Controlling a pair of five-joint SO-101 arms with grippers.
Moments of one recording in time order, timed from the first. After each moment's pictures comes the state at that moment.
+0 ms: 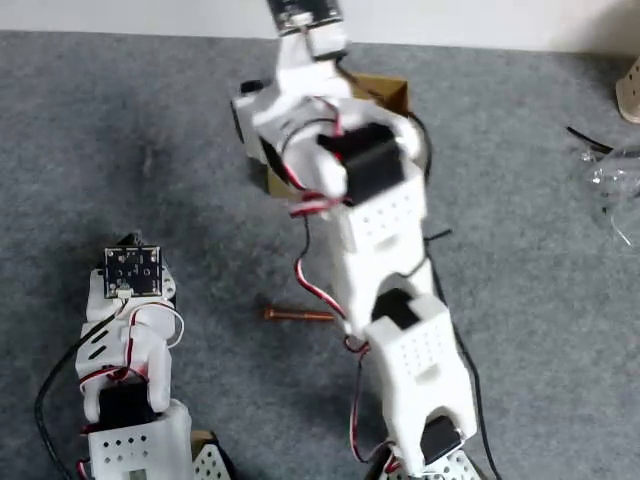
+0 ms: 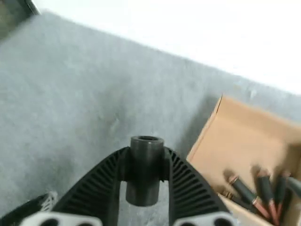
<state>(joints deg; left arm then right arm) -16.3 -102.6 95.8 35.6 -8.0 -35.5 30.7 -94.5 100.0 -4.4</state>
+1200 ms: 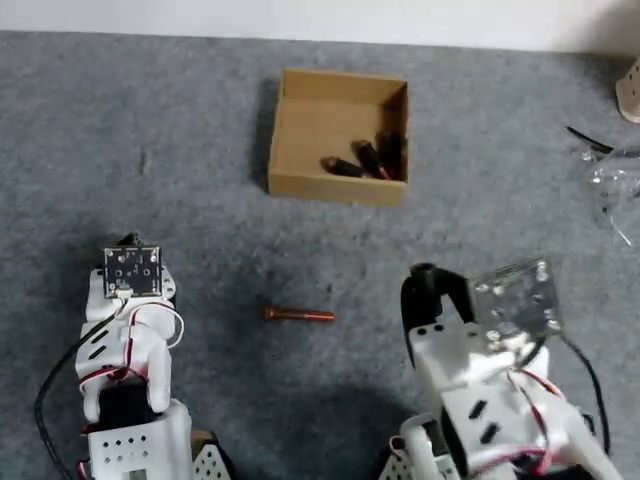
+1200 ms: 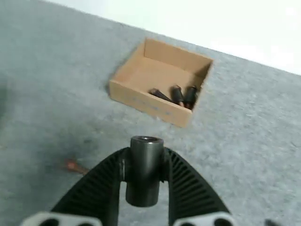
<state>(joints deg) -16.3 -102.6 95.8 35.6 -8.0 -17.1 -79.6 28.5 87.3 9.5</state>
